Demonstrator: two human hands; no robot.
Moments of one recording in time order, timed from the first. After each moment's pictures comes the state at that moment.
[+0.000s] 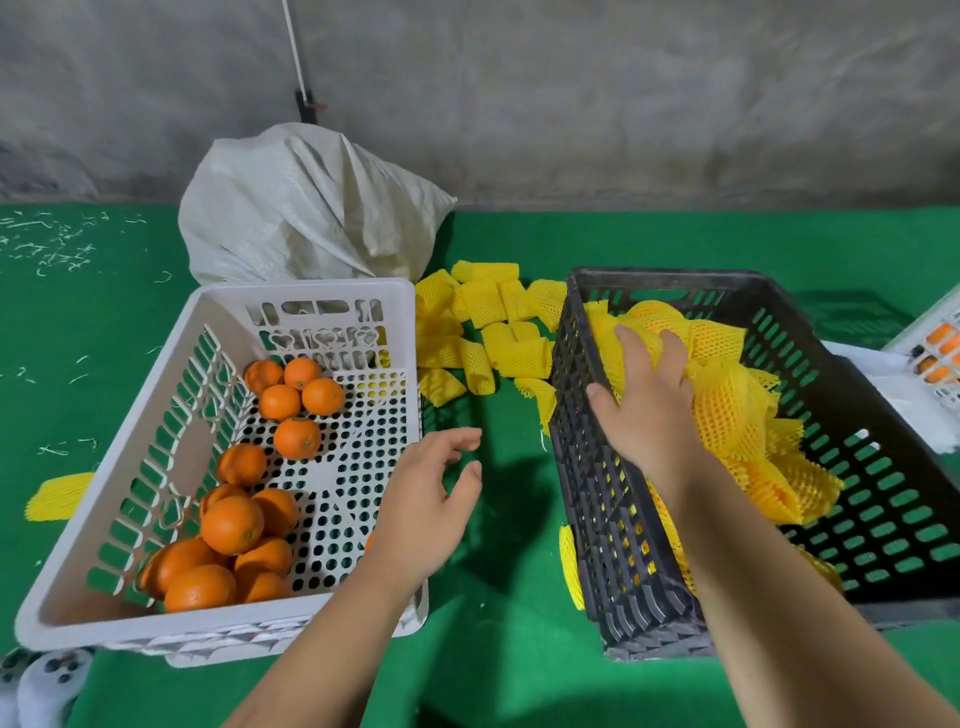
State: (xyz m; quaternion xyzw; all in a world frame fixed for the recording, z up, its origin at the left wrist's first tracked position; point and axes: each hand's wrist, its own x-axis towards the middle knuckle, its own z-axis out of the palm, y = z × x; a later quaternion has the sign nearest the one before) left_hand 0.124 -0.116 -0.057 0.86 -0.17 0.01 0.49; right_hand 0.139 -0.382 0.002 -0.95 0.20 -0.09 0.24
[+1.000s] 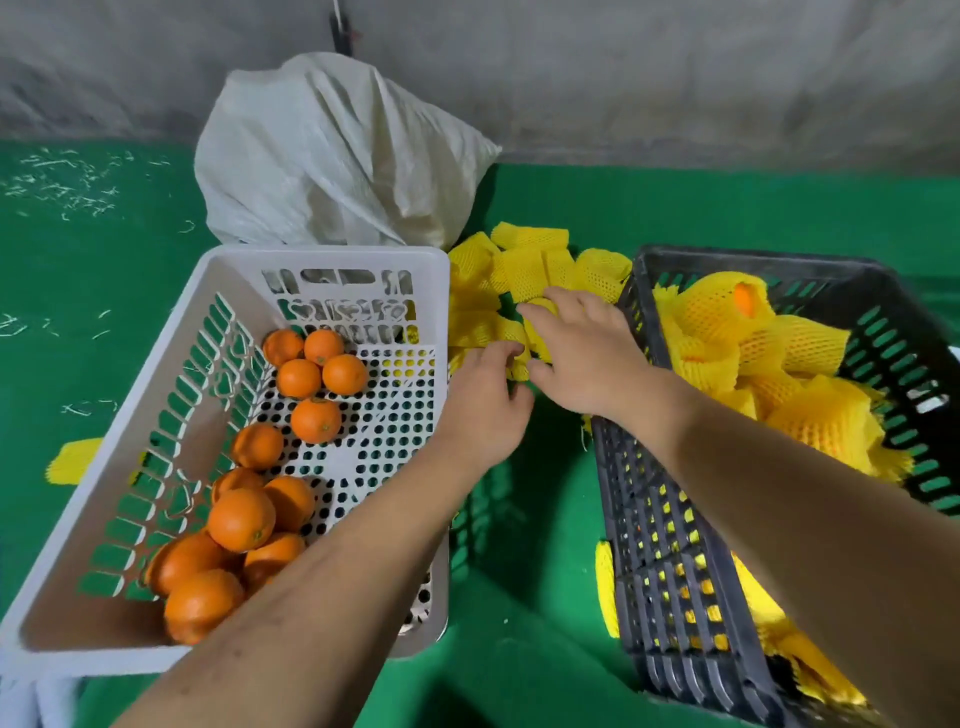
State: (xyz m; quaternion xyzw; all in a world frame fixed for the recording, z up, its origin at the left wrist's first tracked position) left_hand 0.239 -0.169 -0.032 0.90 -0.12 -0.08 0.40; right_hand 0.264 -0.325 -0.005 -1.00 -0.08 0.02 0.03
